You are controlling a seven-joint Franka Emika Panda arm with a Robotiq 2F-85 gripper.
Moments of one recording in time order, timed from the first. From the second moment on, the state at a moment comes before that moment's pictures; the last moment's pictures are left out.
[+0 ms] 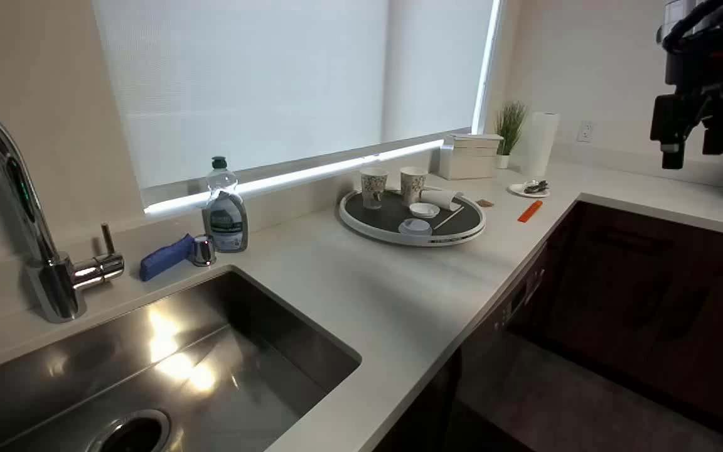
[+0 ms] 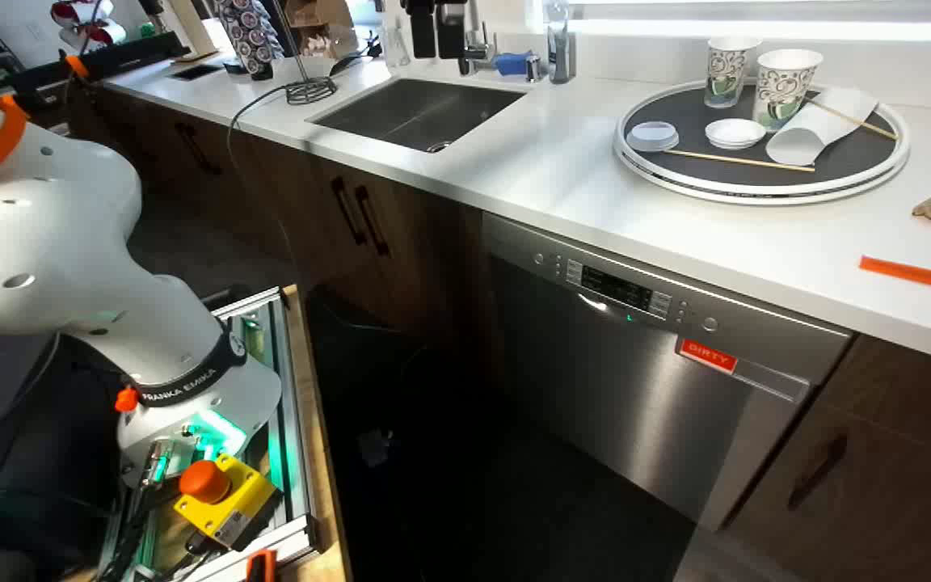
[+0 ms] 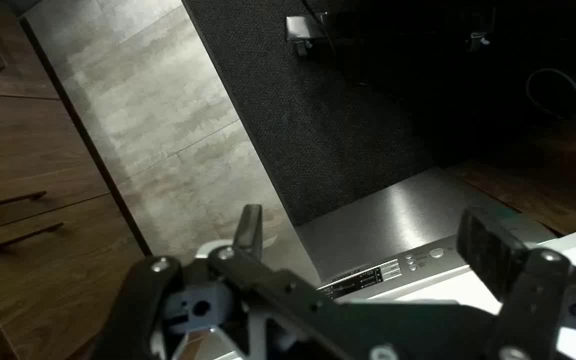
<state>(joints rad) -0.07 -0.37 0.01 -2.09 -0.20 1.56 -0.03</state>
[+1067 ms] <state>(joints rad) -0.13 -0.25 -0.11 -2.11 -0.20 1.58 0.01</state>
